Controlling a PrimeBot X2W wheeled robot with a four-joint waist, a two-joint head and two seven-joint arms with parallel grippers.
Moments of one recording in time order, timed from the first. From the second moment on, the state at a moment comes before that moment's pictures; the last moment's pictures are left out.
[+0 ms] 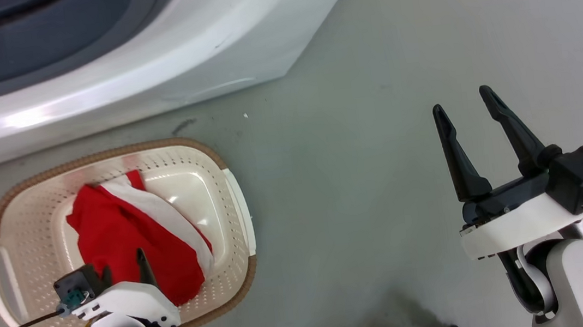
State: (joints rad) left arm -0.43 0.11 0.11 0.92 -0.33 0.03 -0.26; right arm -0.24 -0.07 0.14 -0.01 0.12 0.13 -0.17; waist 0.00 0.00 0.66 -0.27
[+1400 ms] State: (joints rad) left arm -0.50 0.14 0.11 0.40 -0.18 -0.05 -0.14; right arm -0.08 -0.06 0.11 -0.09 0.08 0.13 -0.06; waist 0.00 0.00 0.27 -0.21
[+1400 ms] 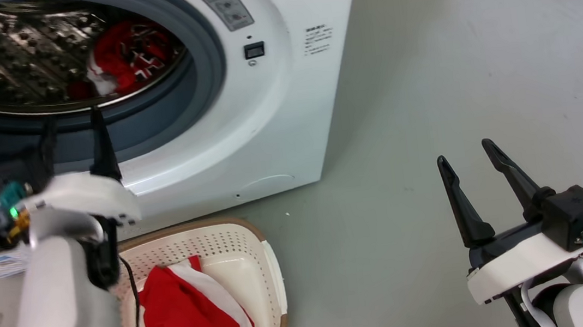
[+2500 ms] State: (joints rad) left arm -1.28 0.54 0.00 0.62 -0.05 -0.07 0.62; right arm -0.29 -0.05 0.28 0.08 0.24 0.13 -0.25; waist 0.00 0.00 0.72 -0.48
